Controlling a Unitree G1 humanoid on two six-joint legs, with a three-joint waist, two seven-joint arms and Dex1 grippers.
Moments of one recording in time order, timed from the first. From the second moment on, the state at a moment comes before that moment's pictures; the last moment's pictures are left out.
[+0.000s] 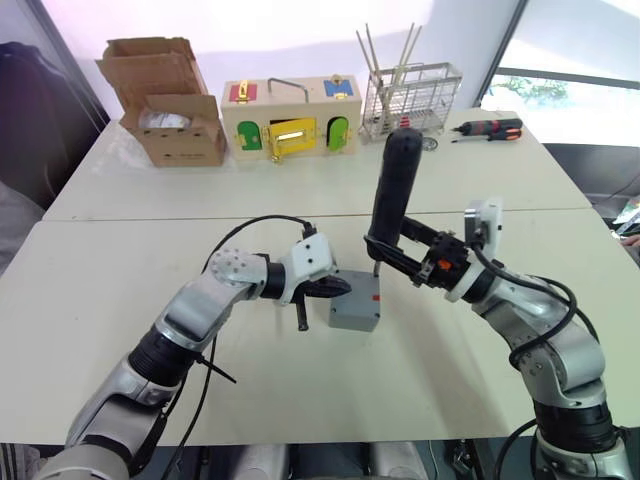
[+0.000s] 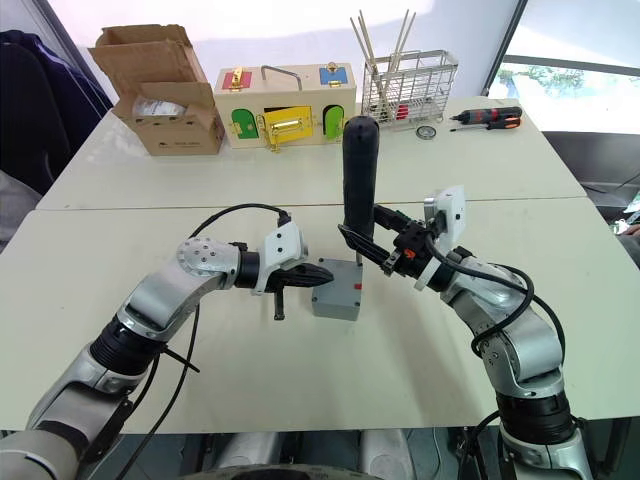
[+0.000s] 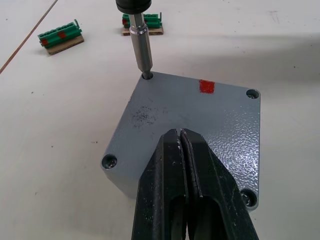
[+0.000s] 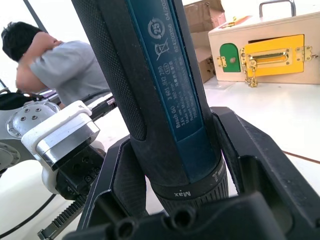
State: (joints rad) left arm -0.56 0.49 -0.41 -0.18 -0.23 0.57 -0.95; right arm -0.21 -0.50 -0.05 -0.46 0.53 0.48 0.65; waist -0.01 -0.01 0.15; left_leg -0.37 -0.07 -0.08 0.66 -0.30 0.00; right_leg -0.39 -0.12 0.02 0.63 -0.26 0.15
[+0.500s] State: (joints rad) left arm -0.54 0.49 -0.41 -0.19 -0.21 0.56 -0.95; right arm -0.16 -0.49 -0.06 -0.46 0.53 0.43 0.65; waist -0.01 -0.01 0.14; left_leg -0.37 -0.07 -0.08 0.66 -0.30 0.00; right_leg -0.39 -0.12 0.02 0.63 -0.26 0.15
